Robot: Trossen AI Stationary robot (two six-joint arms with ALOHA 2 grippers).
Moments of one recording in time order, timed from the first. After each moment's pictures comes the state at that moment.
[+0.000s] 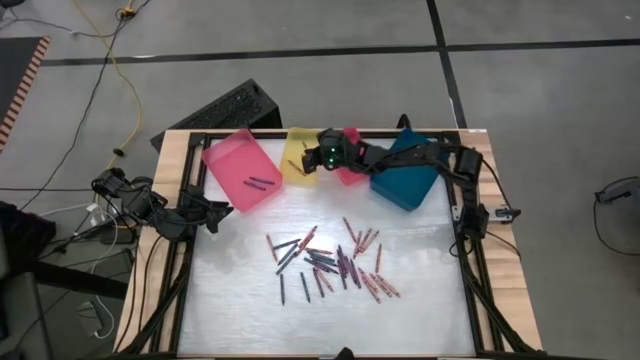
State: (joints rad) left arm -0.55 0.00 0.24 -0.88 -0.87 -1.18; right arm -0.38 1.94 1.27 0.23 0.13 0.55
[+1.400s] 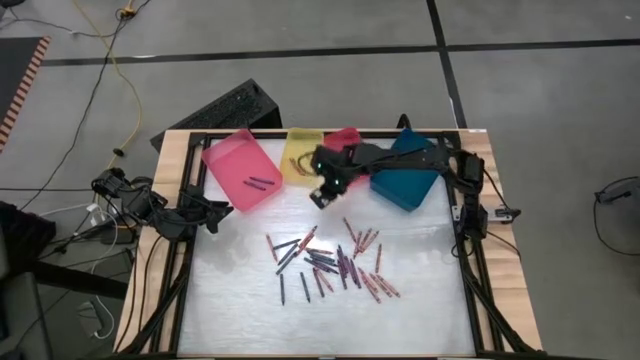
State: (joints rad) left arm -0.55 0.00 0.24 -0.89 -0.88 -1.17; right arm -0.22 1.90 1.58 -0.84 -0.16 0.58
